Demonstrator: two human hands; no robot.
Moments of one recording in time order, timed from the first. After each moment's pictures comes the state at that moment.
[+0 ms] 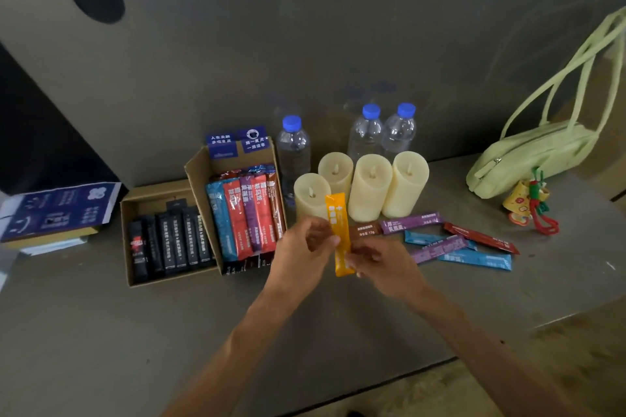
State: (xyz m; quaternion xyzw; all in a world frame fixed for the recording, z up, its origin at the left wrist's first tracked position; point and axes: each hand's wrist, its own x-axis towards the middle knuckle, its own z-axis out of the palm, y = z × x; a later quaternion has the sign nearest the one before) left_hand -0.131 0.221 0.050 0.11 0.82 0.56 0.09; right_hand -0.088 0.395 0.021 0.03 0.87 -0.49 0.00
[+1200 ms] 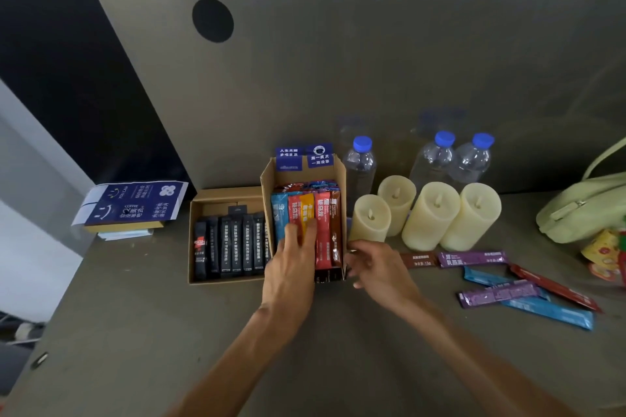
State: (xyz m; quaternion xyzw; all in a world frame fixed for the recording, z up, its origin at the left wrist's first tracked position) left_hand -0.156 0.138 0.040 0.12 0.98 0.15 -0.03; right_hand -0.150 0.311 0.015 0.04 0.85 -0.53 0.05
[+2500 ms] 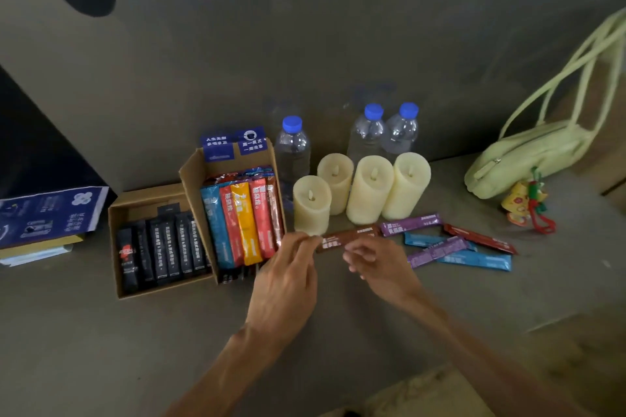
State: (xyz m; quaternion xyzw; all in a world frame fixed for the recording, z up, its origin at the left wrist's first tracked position) left_hand -0.119 0.186 0.030 0.28 0.90 0.30 -0.13; right_hand -0.104 0.386 -0.001 0.12 0.86 -0.49 0.02
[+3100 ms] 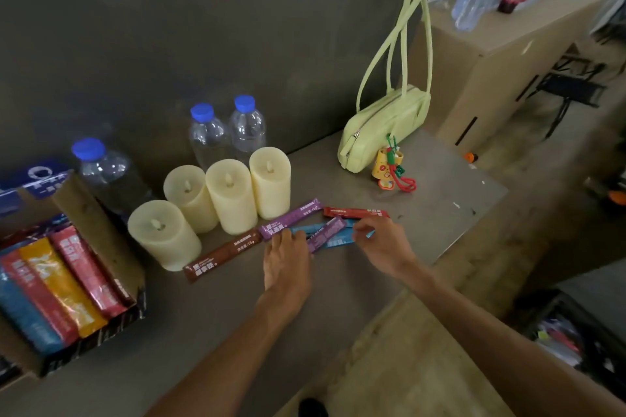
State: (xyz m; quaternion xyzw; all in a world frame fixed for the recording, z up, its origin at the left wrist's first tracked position) left_hand -0.121 0.409 -0.034 0.30 0.94 0.16 0.08; right_hand -0.033 0.573 -0.007 0.33 0.89 -0.31 -0.03
